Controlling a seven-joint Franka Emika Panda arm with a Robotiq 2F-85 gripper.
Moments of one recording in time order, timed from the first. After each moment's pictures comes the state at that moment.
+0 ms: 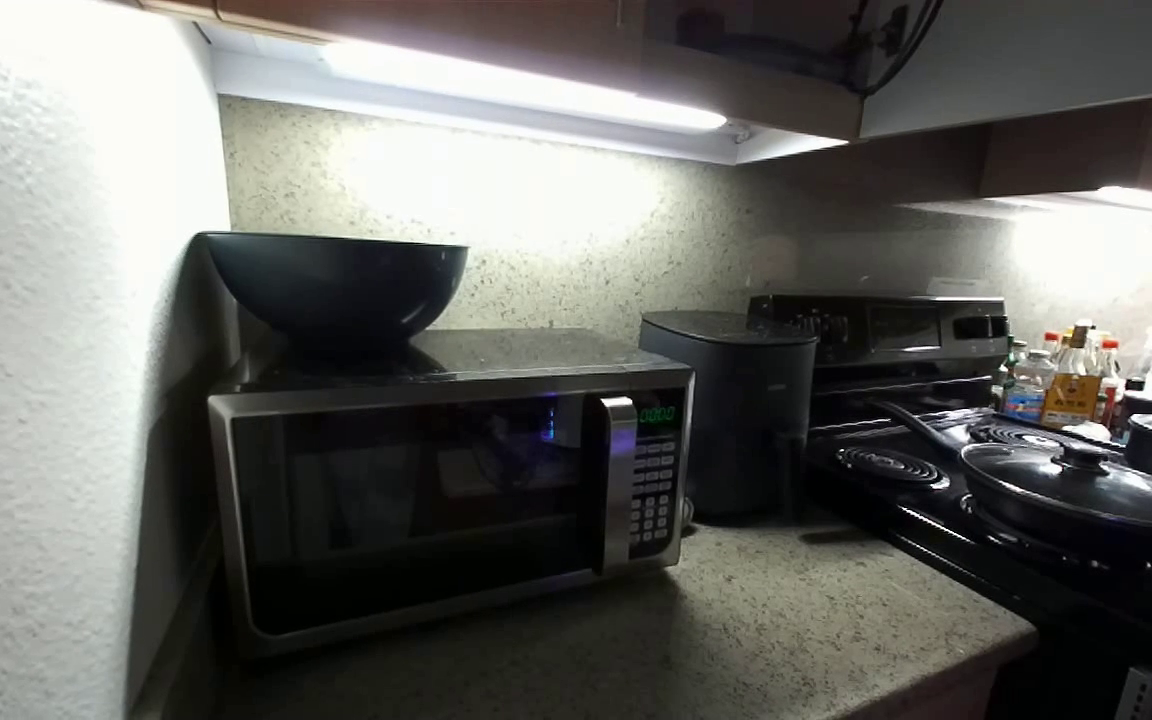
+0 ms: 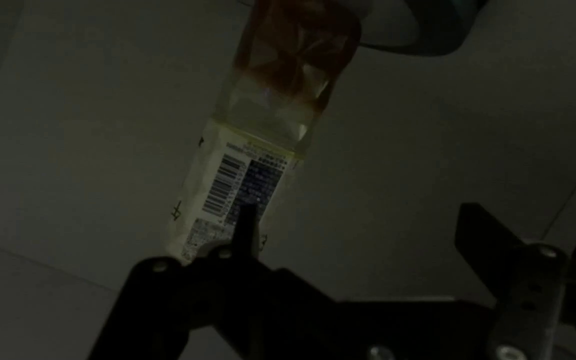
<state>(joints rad) 0.05 0.03 -0.06 -1.45 -0.17 2.90 -0.30</state>
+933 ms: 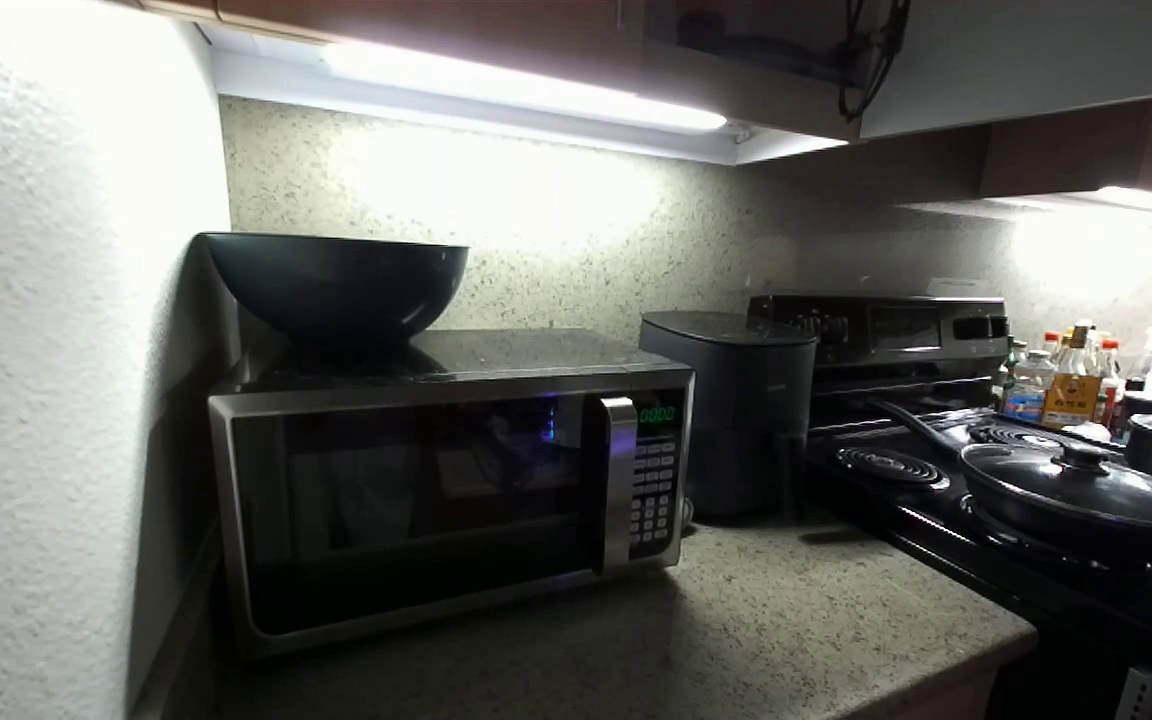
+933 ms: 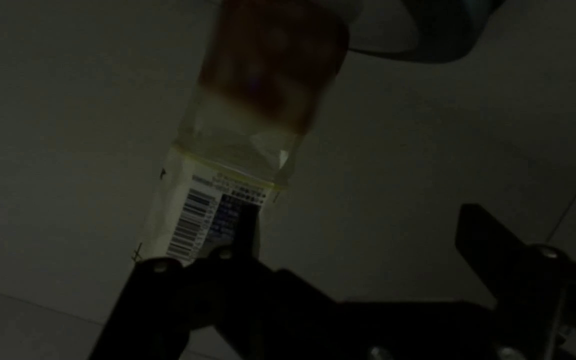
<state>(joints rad) 0.05 0.13 -0.05 -1.35 -0.05 2.90 -0.39</state>
